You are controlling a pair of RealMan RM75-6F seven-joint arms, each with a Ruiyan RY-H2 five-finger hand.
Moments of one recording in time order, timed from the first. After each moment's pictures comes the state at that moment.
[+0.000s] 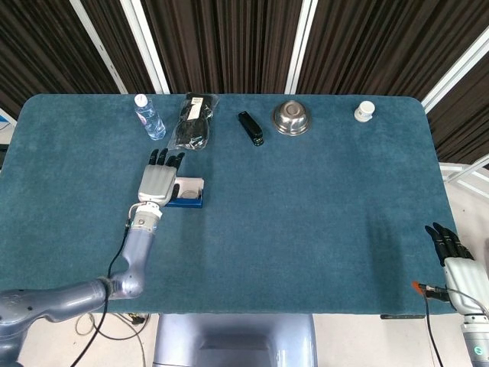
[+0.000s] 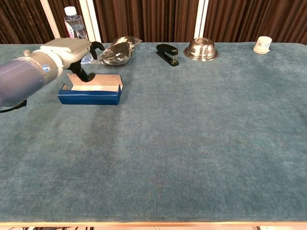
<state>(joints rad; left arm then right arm) -0.89 -1.71 -0.28 -1.24 0.78 1.04 0.65 0.06 -1.06 0.05 -1.64 -1.46 1.42 0.07</state>
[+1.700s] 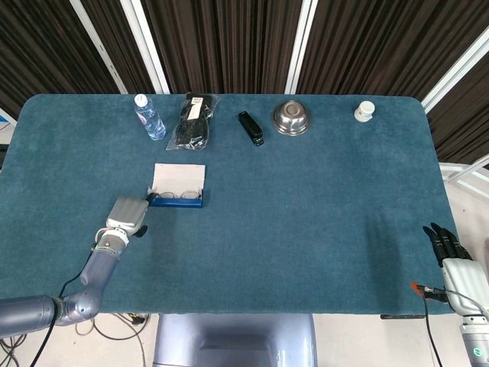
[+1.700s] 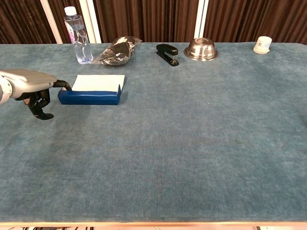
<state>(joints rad) -0.84 -1.43 -0.06 -1.57 0.56 0.95 0.76 0.06 -1.06 0.04 -1.64 -1.47 1.43 0.07</state>
